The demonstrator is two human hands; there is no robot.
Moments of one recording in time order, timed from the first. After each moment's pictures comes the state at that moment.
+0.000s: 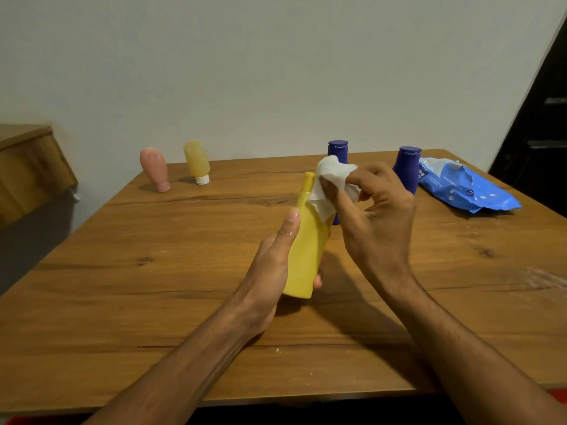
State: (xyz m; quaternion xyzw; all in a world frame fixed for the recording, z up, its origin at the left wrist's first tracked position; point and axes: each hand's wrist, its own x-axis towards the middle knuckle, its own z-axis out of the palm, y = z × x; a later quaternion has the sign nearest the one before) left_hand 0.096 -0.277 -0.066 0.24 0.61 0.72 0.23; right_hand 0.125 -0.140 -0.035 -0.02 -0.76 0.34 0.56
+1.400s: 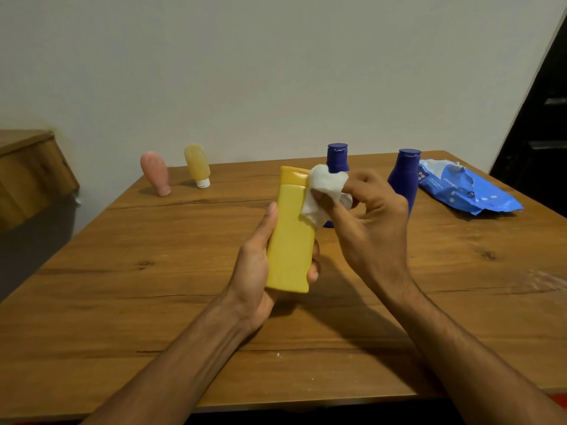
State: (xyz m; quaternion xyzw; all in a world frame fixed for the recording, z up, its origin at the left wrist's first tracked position) left_hand 0.094 -0.282 -0.055 0.21 0.48 0.81 0.26; right_hand 0.126 -0.141 -0.038 0.03 -0.77 0.38 0.51
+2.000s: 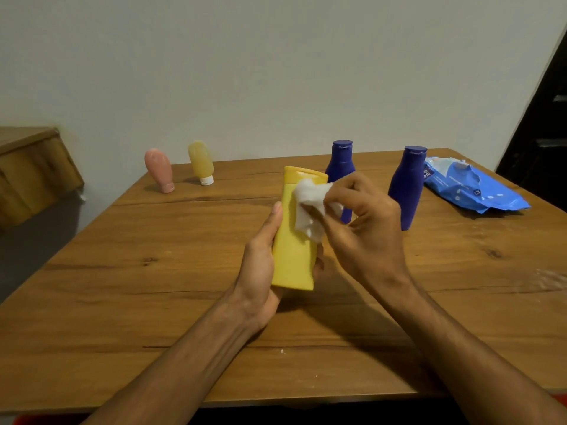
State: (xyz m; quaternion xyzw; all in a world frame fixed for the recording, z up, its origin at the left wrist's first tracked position) left_hand 0.094 -0.281 -0.057 0.18 0.49 0.81 0.26; right_hand 0.131 -0.150 -0.039 0.08 -0.81 0.33 0.48
